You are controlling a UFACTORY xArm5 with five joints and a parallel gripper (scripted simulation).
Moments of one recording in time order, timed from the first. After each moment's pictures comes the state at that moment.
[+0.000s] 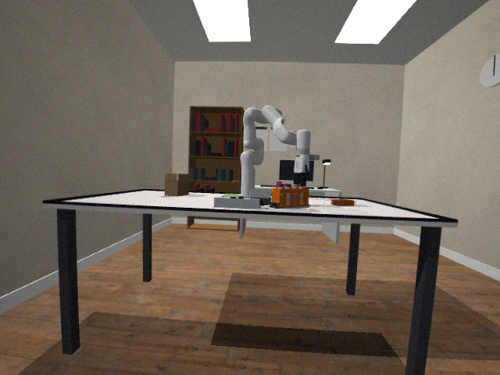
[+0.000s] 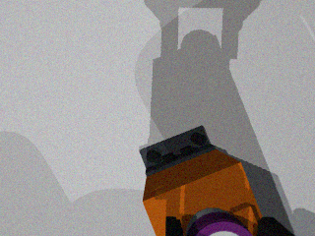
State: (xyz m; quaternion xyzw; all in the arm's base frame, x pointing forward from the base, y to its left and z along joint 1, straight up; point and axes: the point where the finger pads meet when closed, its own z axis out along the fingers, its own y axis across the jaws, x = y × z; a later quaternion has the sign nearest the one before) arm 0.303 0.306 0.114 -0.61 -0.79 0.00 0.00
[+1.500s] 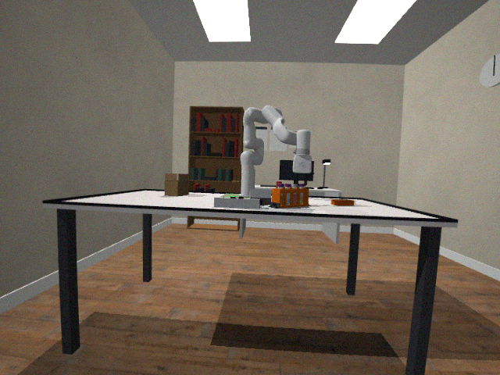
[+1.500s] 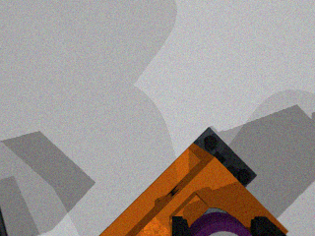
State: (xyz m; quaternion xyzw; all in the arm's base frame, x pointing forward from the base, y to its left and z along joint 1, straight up) arm 0.303 0.306 0.114 -0.07 -1.00 0.00 0.00
